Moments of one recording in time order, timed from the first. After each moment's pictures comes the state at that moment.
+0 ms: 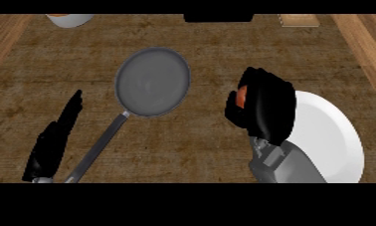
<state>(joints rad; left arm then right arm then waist) 0.10 0.20 0.01 -1.64 -0.19 -0.01 0.15 -0.39 -0.08 0.45 -1.72 1.29 0.12 1.01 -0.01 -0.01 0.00</state>
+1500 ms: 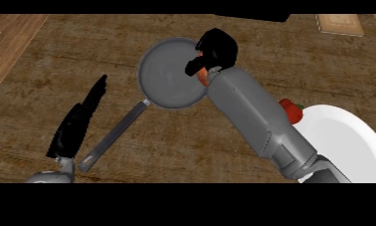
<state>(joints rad) -0.03 0.17 -0.05 -1.60 -0.22 -0.05 0.14 -1.02 0.00 0.41 -0.68 0.59 -0.44 0.85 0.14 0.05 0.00</state>
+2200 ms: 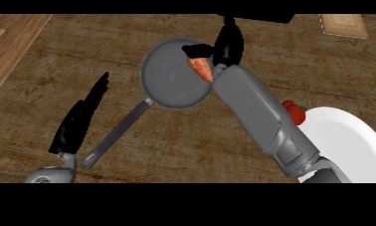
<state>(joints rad) -0.06 0.17 -0.05 -1.57 -0.22 -0.06 0.14 -1.01 0.00 0.31 -0.64 0.28 -0.85 0.56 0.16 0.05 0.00</state>
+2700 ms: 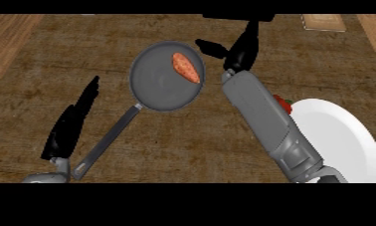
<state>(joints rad) -0.02 0.18 -0.01 -1.57 -0.22 -0.04 0.14 -0.94 -0.01 0.23 -0.65 0.16 -1.12 0.37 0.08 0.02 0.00</state>
